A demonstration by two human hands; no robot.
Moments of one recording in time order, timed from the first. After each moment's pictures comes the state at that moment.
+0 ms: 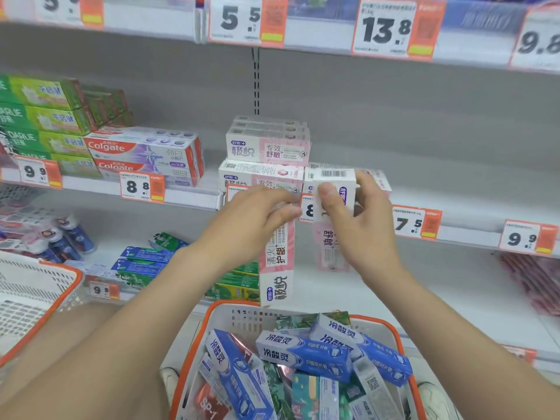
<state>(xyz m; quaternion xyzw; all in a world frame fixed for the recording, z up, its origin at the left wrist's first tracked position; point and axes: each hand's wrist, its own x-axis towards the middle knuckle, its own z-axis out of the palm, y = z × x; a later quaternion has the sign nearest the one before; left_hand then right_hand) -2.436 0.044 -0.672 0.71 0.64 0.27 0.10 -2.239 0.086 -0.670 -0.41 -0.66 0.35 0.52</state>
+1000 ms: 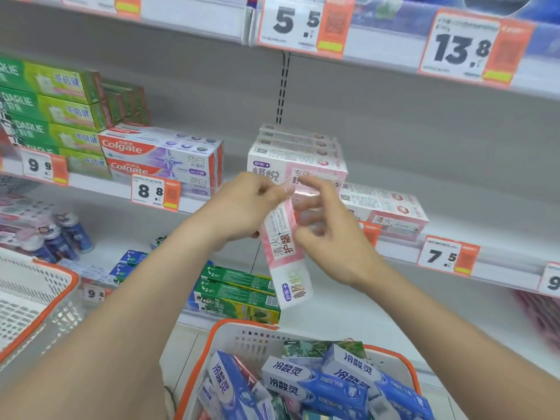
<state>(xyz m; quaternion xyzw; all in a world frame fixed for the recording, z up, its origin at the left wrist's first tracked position) -2.498 0.075 -0.652 0.57 0.66 0.38 0.30 -2.311 0.117 -0.673 -0.36 -0.82 0.34 0.29</state>
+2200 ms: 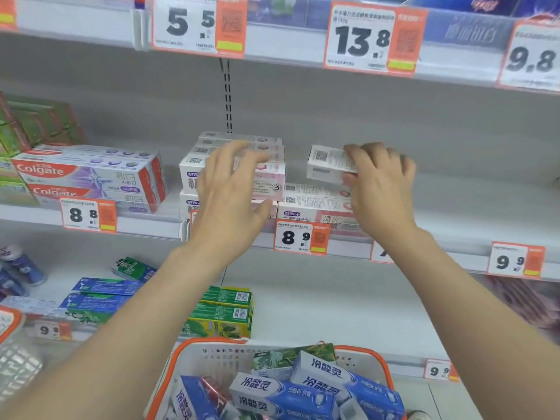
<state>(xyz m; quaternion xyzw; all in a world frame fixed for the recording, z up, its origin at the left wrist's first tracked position) -2.423 0.123 -0.664 0.64 0.64 0.42 -0.07 -2.193 0.242 -0.663 -0.48 -0.78 -0.20 0.33</state>
